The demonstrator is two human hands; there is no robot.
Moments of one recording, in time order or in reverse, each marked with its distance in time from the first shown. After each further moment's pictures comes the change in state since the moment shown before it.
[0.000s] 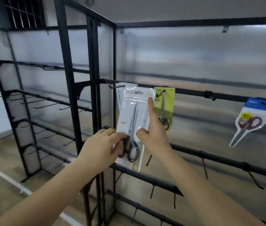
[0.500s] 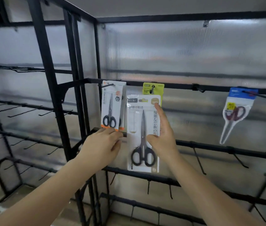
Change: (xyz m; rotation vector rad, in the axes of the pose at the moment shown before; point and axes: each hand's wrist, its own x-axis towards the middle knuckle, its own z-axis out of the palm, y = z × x) left_hand 0.017 -0.026 0.014 -0.054 -0.082 0.093; right_hand -0.017 0.021 -0.003 0.091 0.285 0.037
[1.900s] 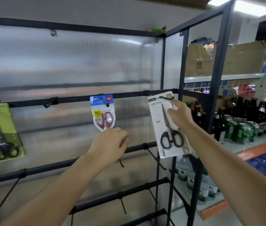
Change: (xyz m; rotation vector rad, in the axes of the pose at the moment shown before) left_hand 0.165 0.338 0.148 -0.282 -0.115 0.422; right_hand -0.011 -0.017 -0.474 -0.682 0.692 0.361
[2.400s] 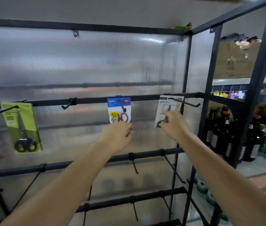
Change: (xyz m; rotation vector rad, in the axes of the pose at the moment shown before) left_hand 0.037 -0.037 -0.002 0.050 -0.052 -0.207; right_hand -0.011 -0.025 0.060 -0.352 -0.288 -0.251
